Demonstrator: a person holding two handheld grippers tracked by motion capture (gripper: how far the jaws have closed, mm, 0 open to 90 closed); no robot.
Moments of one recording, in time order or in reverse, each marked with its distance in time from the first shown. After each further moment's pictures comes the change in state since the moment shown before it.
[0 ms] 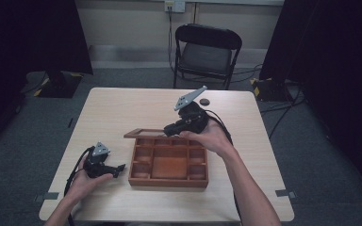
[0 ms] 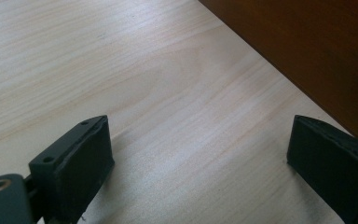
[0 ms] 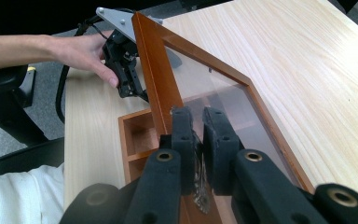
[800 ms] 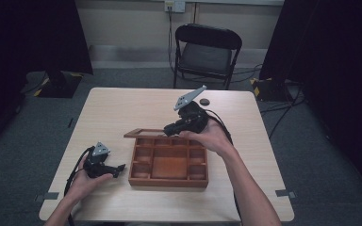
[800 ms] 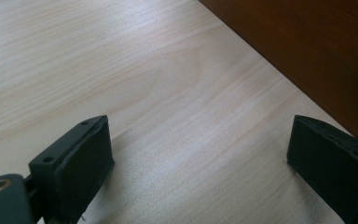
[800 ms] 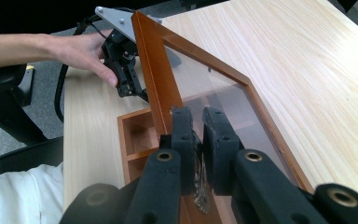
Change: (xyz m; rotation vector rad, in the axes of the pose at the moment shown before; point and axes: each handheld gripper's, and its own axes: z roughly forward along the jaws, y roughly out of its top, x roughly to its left) left arm 0.000 0.000 0.000 0.000 0.000 0.000; right arm 0.000 0.001 0.000 0.007 -0.001 -0.004
